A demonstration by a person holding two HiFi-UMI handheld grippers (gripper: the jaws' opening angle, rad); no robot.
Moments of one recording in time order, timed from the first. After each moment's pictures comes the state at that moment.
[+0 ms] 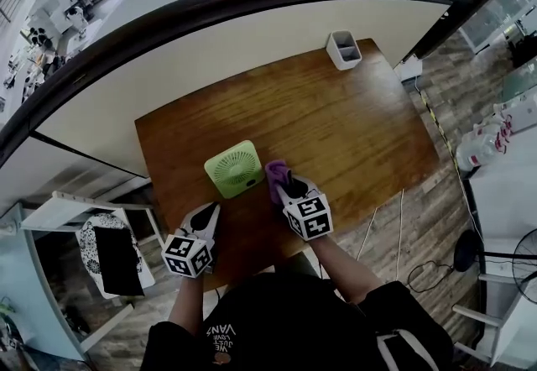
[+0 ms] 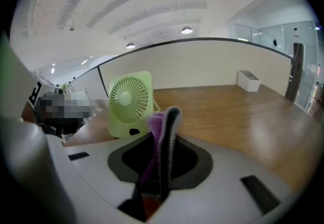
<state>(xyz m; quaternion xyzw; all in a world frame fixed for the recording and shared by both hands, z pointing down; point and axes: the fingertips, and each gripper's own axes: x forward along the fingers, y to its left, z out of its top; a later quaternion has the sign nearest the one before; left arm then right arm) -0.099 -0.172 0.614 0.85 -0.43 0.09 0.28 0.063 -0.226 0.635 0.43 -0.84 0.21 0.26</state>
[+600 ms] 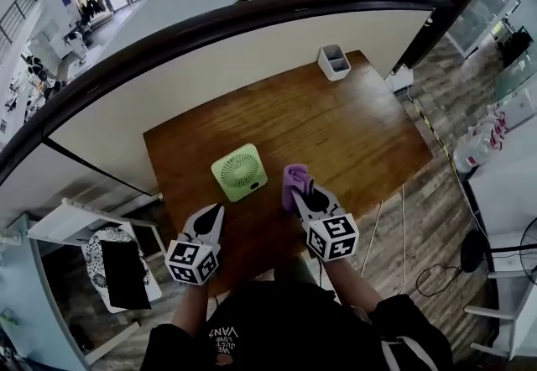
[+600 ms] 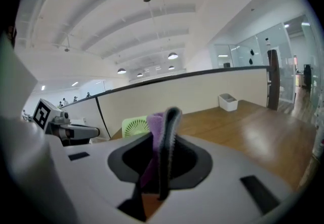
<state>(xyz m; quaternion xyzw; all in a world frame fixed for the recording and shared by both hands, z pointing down) -0.099 -0.161 0.547 0.87 -0.43 0.08 0.22 0.087 -0.186 0.527 0.51 -0.83 0.18 0.13</state>
